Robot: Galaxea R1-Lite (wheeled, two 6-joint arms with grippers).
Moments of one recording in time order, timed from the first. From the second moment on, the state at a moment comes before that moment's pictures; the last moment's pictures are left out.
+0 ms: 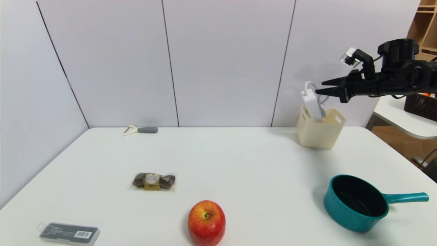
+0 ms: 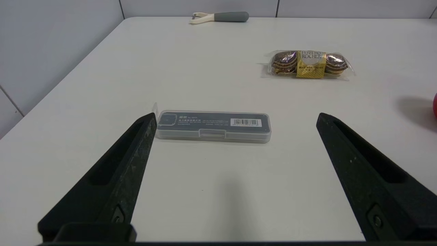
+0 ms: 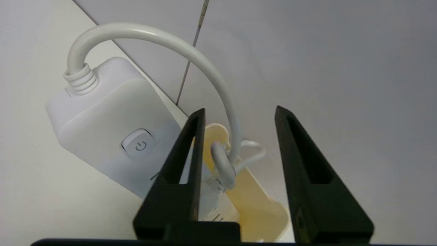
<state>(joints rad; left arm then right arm) -0.01 0.00 0.00 0.00 0.01 -0.03 -0.16 2.19 -1.96 0.22 0.69 -0.68</state>
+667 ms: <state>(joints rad) -0.01 0.00 0.00 0.00 0.01 -0.03 -0.16 2.13 -1.96 0.23 0.69 -0.65</state>
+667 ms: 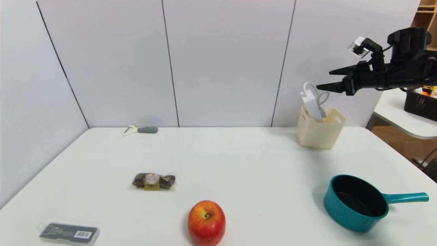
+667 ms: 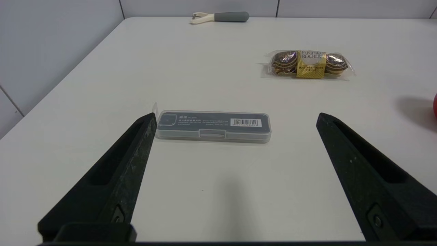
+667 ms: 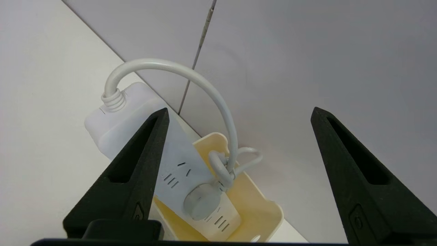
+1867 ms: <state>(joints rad) -0.01 0.00 0.00 0.00 0.01 -0.03 -0.31 1.52 -1.48 0.44 0.68 -0.63</state>
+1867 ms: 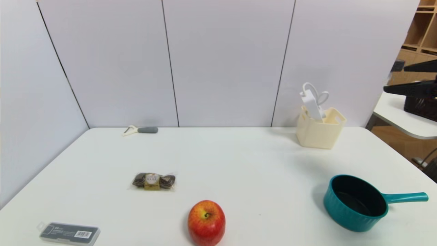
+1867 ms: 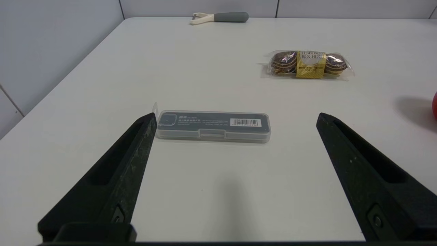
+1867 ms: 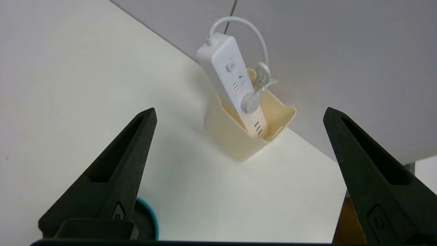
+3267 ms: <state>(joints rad) -0.01 0.00 0.00 0.00 0.01 -0.03 -0.11 0.53 -0.62 0.19 0.04 -0.11</state>
